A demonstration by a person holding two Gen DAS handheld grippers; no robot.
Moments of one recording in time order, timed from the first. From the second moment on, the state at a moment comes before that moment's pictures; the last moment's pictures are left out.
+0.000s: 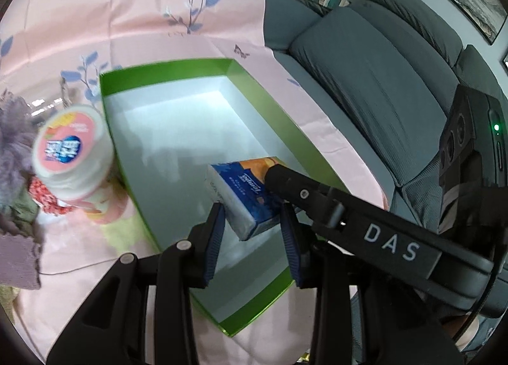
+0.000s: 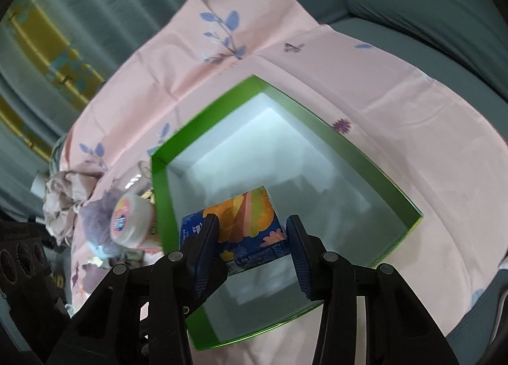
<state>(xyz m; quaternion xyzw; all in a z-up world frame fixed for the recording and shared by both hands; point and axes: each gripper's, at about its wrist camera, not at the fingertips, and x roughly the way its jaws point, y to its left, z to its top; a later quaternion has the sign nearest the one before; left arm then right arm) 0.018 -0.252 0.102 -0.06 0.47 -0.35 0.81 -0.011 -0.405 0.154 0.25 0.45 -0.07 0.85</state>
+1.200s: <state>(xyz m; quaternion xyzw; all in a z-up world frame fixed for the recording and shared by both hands) -0.035 0.028 0.124 -0.12 0.37 -0.05 0.92 -0.021 -0.280 0.214 0.16 0.35 0.02 0.92</state>
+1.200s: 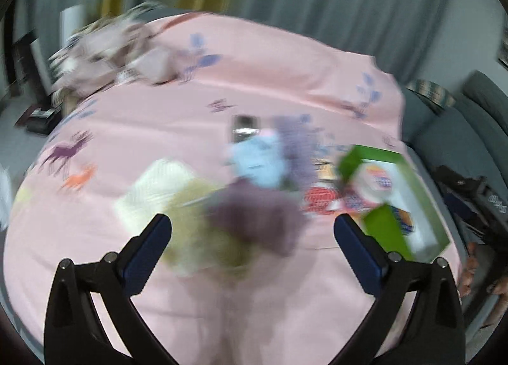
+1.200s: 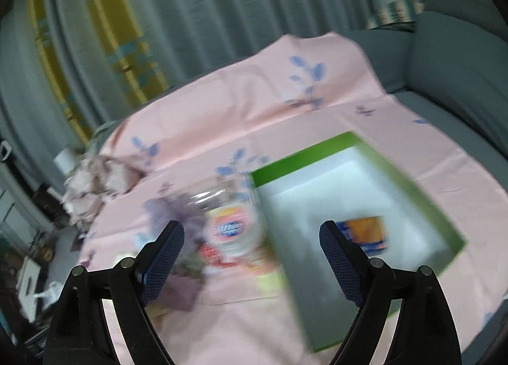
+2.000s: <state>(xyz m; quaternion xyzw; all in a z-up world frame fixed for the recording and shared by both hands) -0.033 0.111 0.096 -0.17 0.39 0.04 0.90 0.054 -0.118 0.098 0.12 0.49 0.11 0.85</state>
